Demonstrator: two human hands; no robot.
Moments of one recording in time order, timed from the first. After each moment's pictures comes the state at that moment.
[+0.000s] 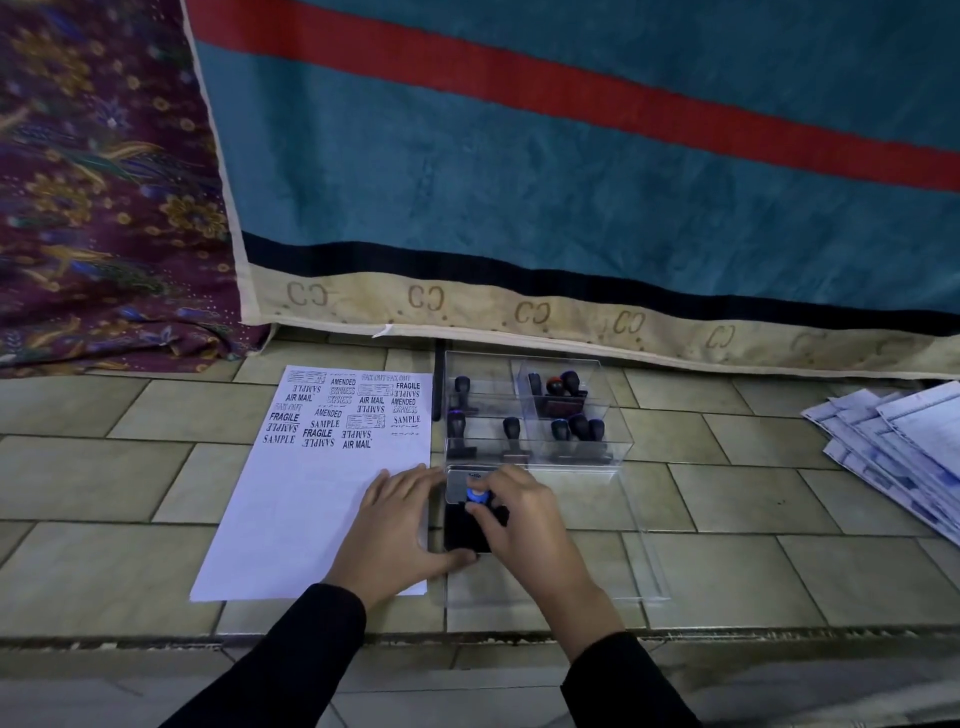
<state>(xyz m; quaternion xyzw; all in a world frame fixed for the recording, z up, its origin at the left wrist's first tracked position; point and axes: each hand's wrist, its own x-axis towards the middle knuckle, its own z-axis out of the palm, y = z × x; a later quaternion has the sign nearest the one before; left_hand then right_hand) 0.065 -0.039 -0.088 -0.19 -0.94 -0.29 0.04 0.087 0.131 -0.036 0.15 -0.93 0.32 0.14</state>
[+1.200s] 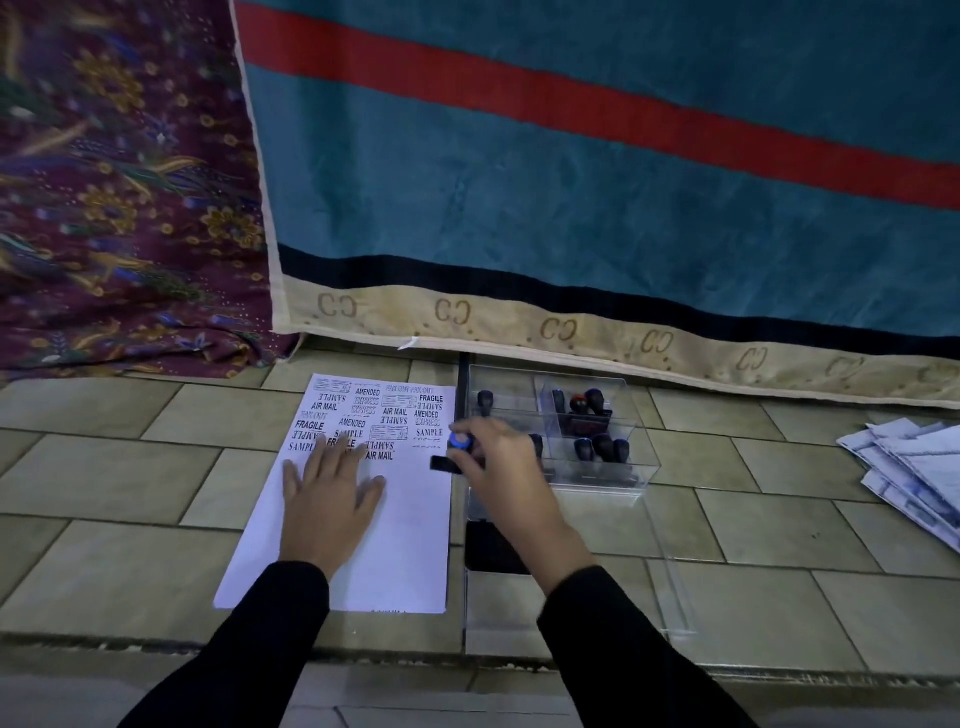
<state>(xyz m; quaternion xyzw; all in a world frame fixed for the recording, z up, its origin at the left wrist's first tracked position) 0.026 -0.113 -0.106 0.01 -0.97 -0.20 0.10 0.028 0.090 -0.010 0.16 -0.92 0.34 0.14</state>
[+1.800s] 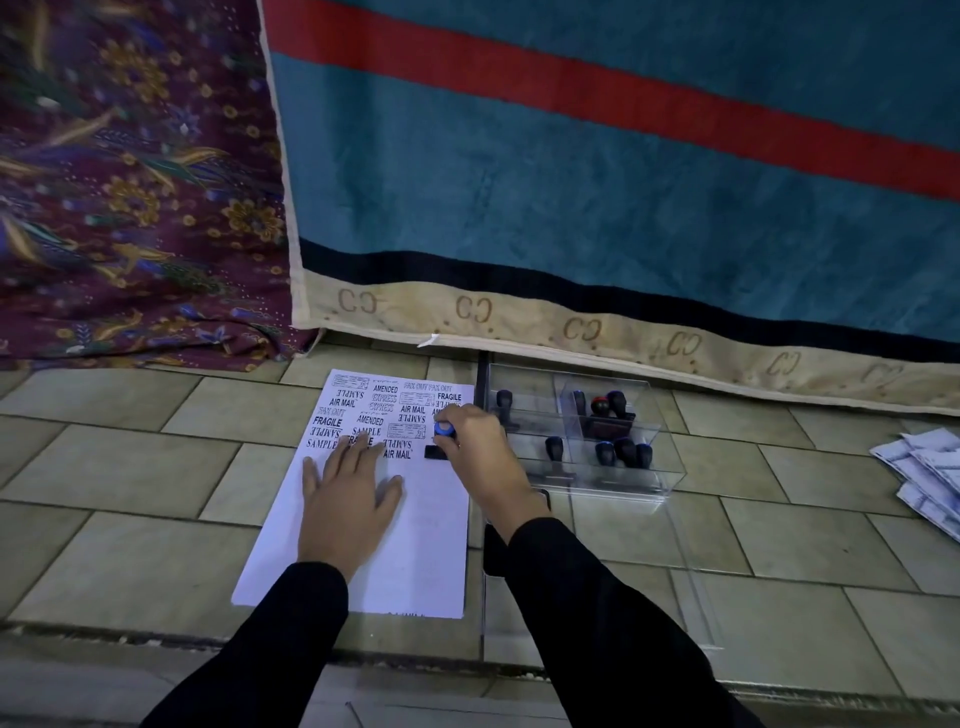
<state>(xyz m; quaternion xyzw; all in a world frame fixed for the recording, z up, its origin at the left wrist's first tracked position) 0.024 -0.109 -0.107 0.03 -0.97 -0.21 0.11 -0.026 0.050 -0.040 0.16 -0.94 0.30 0.07</state>
